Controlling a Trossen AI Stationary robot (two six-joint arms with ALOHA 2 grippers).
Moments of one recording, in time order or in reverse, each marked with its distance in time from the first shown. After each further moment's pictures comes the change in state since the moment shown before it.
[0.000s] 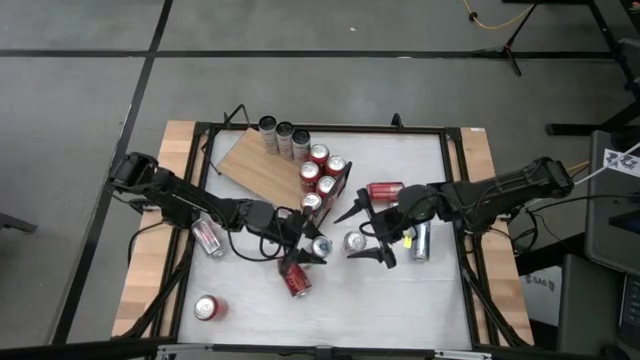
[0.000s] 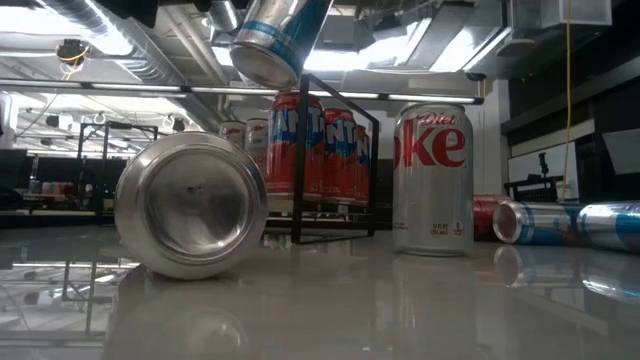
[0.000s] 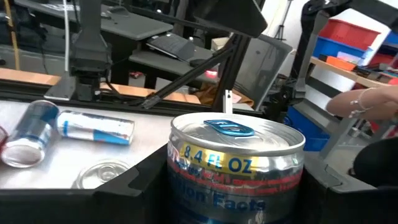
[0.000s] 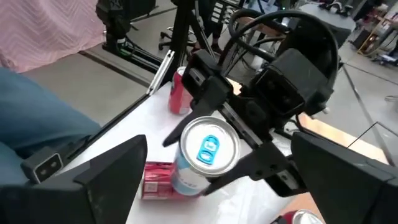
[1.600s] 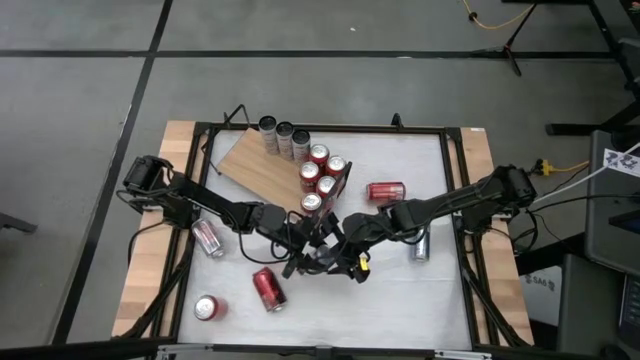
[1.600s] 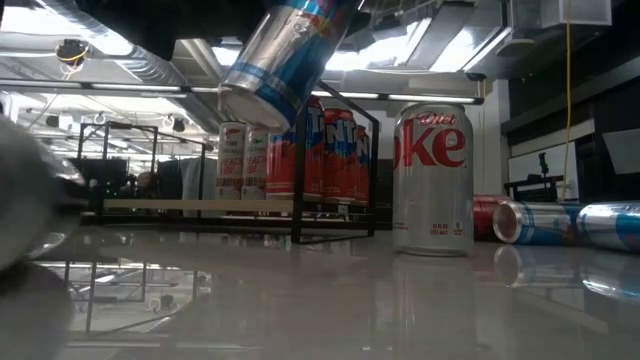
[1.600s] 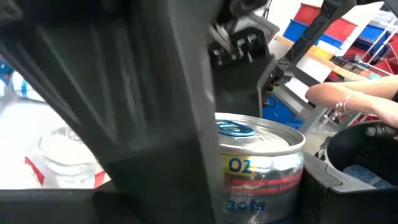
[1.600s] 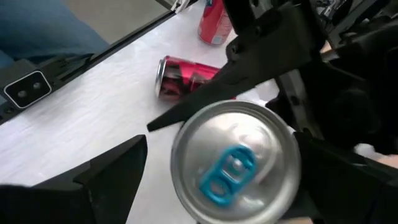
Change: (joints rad) left arm 0.023 0.124 -0.003 0.071 0.132 -0.078; right arm 0.002 0.357 0.172 -0.142 -0.011 -0.128
